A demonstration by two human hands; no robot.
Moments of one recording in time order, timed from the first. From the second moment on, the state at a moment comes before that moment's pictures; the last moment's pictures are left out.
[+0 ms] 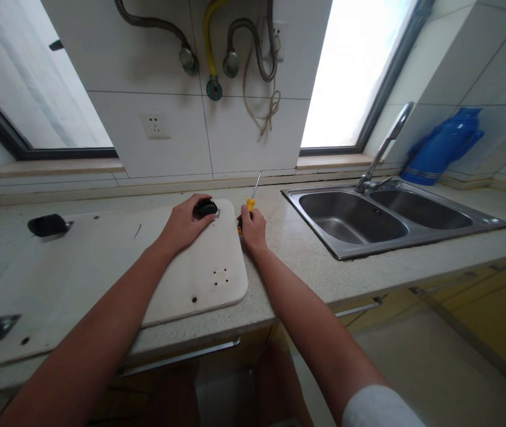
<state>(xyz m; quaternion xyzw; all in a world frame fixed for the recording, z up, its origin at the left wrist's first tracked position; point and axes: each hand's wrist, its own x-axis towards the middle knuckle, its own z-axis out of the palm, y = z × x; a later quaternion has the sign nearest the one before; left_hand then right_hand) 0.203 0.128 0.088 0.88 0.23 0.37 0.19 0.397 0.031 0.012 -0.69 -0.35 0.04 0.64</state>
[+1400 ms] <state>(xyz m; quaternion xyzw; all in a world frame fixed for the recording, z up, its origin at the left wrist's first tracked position) 0.207 0.126 0.086 0.89 0.26 0.35 0.11 0.394 0.031 0.015 -0.69 -0.35 0.05 0.63</state>
